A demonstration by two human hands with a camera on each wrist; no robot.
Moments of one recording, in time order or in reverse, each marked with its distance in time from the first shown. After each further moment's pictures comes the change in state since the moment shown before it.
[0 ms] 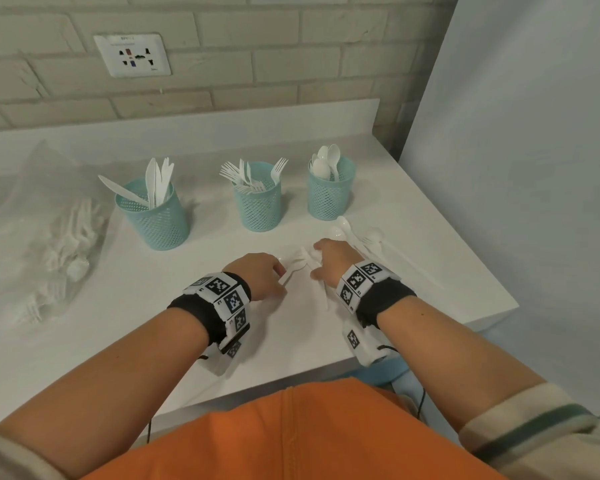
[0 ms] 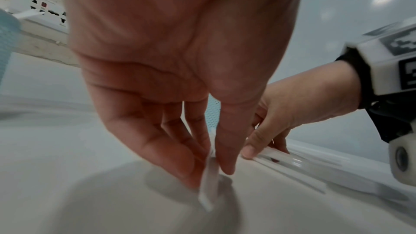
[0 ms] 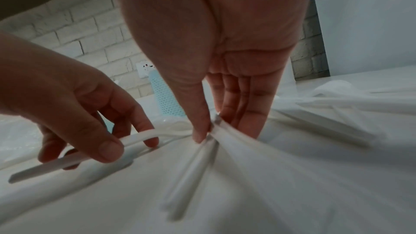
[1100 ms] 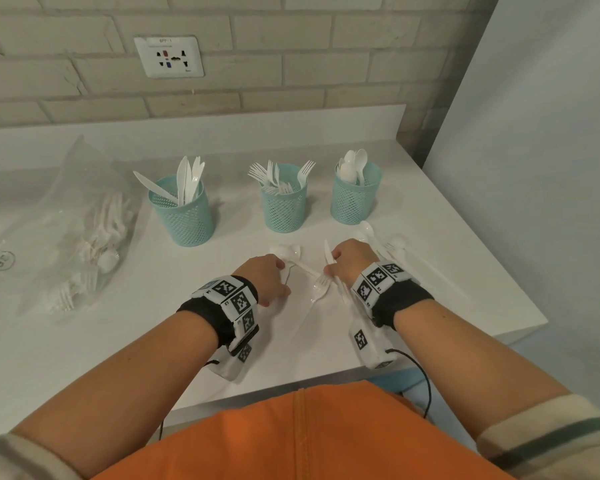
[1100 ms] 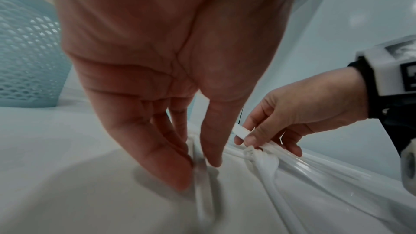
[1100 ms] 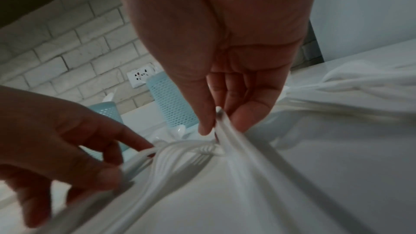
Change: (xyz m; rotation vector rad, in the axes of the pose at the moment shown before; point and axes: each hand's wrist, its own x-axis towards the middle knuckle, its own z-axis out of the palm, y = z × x) left_hand -0.004 -0.028 0.000 -0.233 0.023 -0.093; right_hand 0.008 -0.015 0.002 0.083 0.029 0.072
